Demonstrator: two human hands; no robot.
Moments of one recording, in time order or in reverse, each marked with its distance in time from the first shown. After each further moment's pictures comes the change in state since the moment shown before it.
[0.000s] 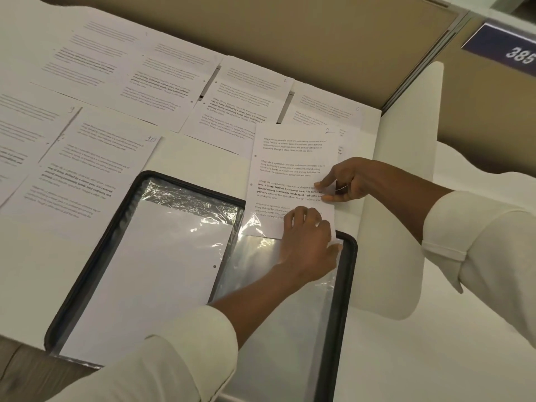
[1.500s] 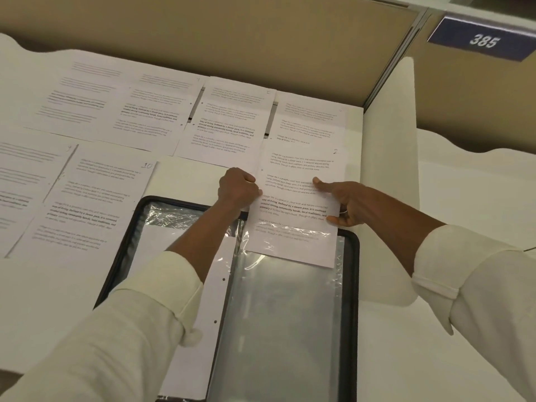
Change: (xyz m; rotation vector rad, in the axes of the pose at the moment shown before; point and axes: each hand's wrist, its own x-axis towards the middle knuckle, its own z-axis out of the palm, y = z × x) left_hand 0.094 -0.127 -0.092 -0.547 -0.060 -0.637; right_hand -0.030 0.056 0.016 0.245 0.120 -0.015
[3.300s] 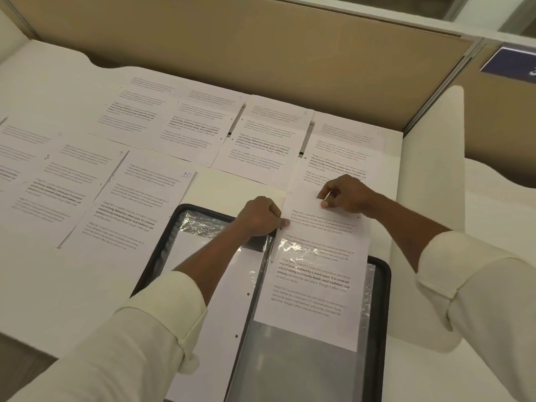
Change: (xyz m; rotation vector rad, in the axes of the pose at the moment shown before) left_hand -0.010 -0.024 -0.029 0.196 -0.244 0.105; right_hand 0.042 -0.057 0.034 -0.804 -0.130 -0.808
